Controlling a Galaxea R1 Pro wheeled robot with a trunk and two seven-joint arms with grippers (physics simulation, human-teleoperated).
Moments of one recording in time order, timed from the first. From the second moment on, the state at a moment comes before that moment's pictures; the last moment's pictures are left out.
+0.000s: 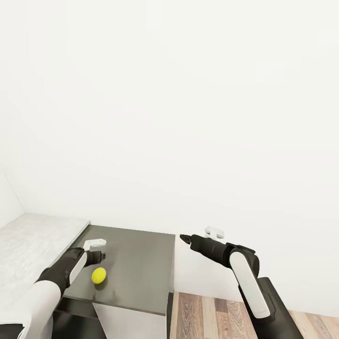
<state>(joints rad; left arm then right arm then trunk) -0.74 0.18 -0.02 -0.49 0.14 0.53 0.02 -0.37 0.04 0.16 -1.56 -0.79 0.88 -0.24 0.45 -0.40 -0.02</state>
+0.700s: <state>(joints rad) -0.74 0.17 -0.02 -0.49 0.13 0.52 0.02 -0.37 0.04 0.16 -1.56 -0.79 0.88 -0.24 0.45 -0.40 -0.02</state>
